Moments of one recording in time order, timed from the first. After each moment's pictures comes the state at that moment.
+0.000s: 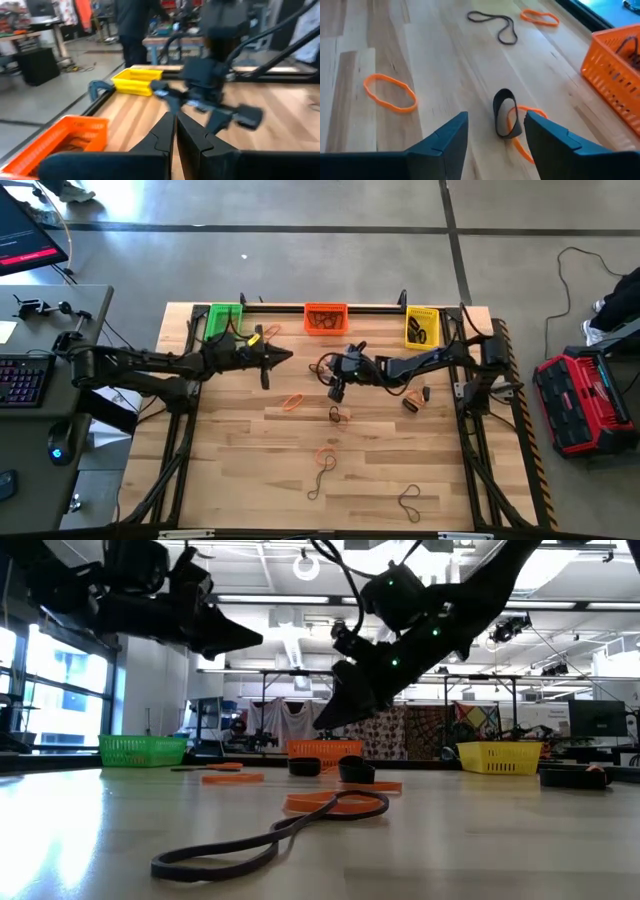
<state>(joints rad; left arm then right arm) 0.34 1.16 0.33 0.75 0.15 0.08 -0.11 1.81 0.90 0.31 0.22 0.08</state>
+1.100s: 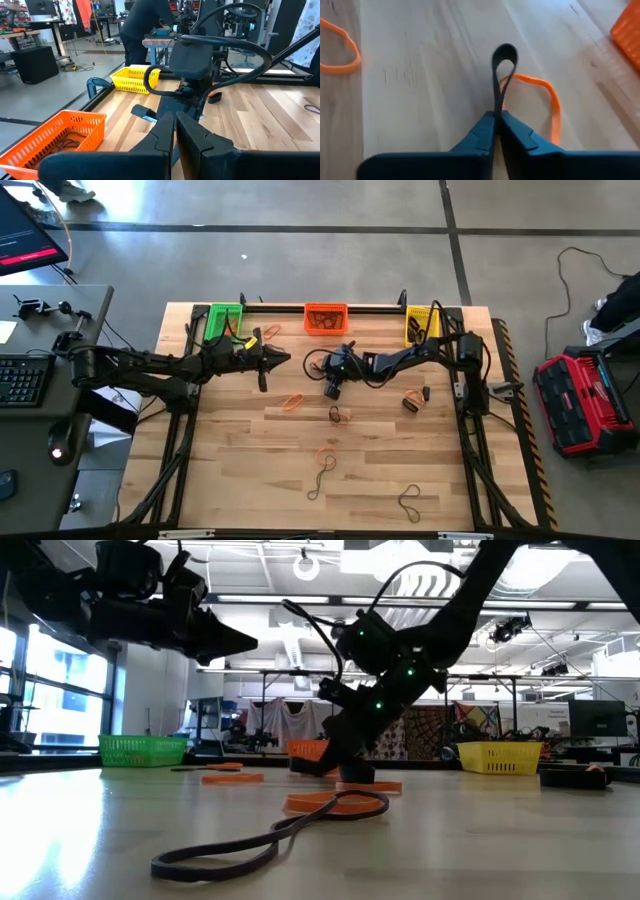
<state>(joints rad) 0.34 1.16 0.28 0.81 0.15 0.05 -0.20 2.01 1.01 0.26 0.14 -0.01</state>
